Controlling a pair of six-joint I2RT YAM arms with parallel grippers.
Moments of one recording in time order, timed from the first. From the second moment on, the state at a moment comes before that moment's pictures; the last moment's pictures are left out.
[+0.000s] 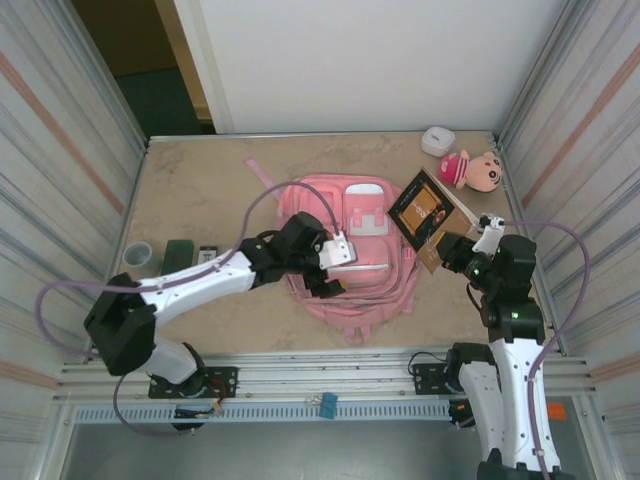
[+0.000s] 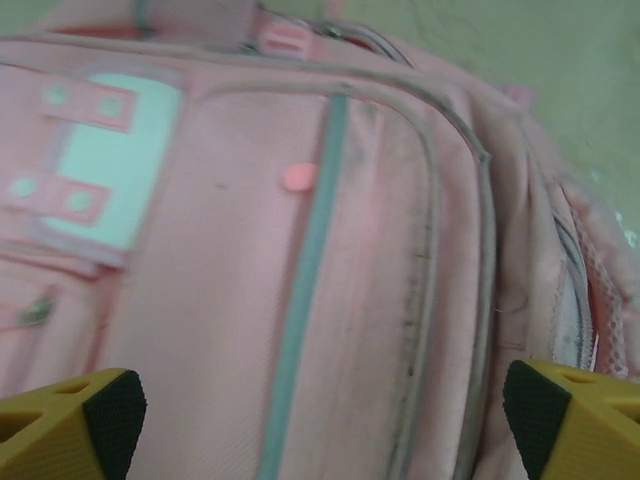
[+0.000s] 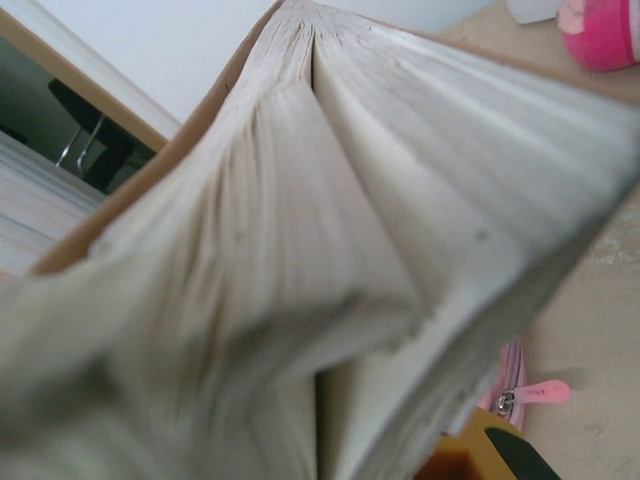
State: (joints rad) left arm -0.90 1.50 1.03 -0.34 0.18 0.48; right arm -0.08 0.52 0.65 -0.53 -0.42 0.49
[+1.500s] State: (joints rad) left arm -0.95 1.49 0.98 -0.21 0.17 0.39; right arm -0.10 0.55 0.63 -0.61 -0.39 0.55
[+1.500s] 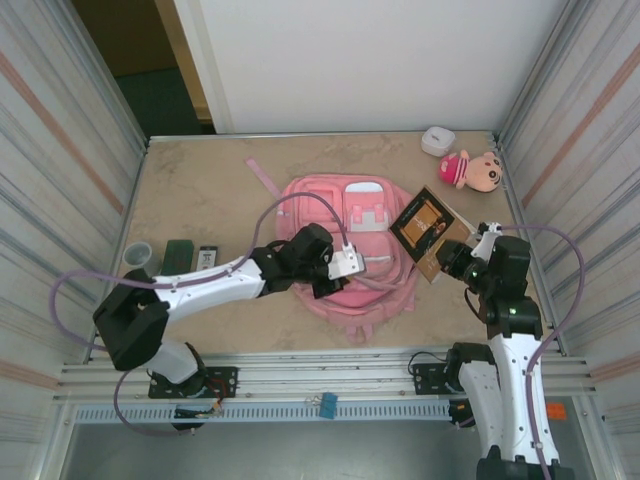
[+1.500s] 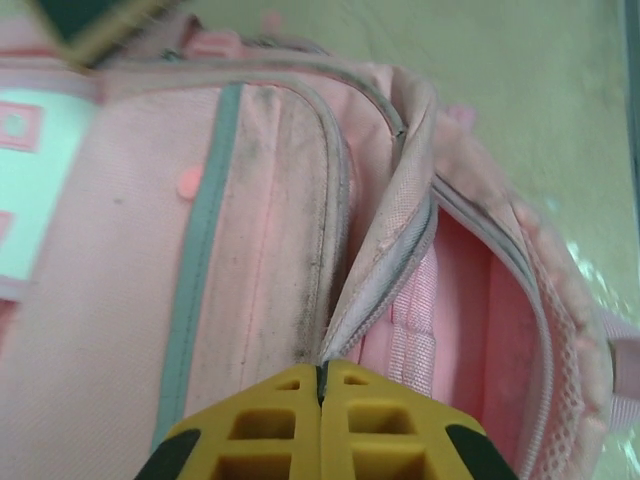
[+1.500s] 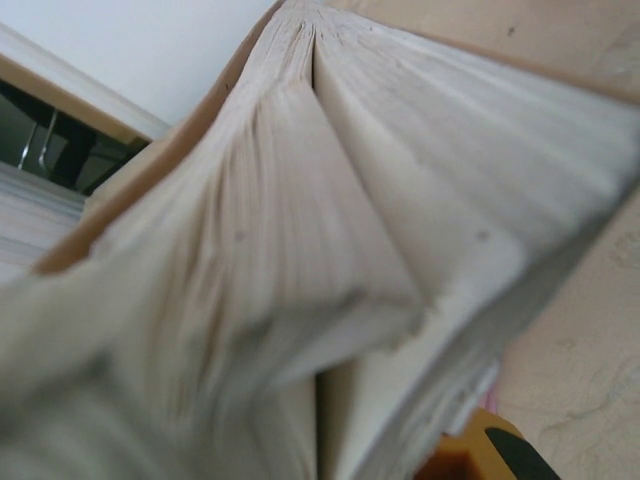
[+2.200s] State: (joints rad) left arm -0.87 1.57 1.28 -0.16 0.00 0.13; right arm -0.13 0.53 0.98 -1.11 -0.47 0.67
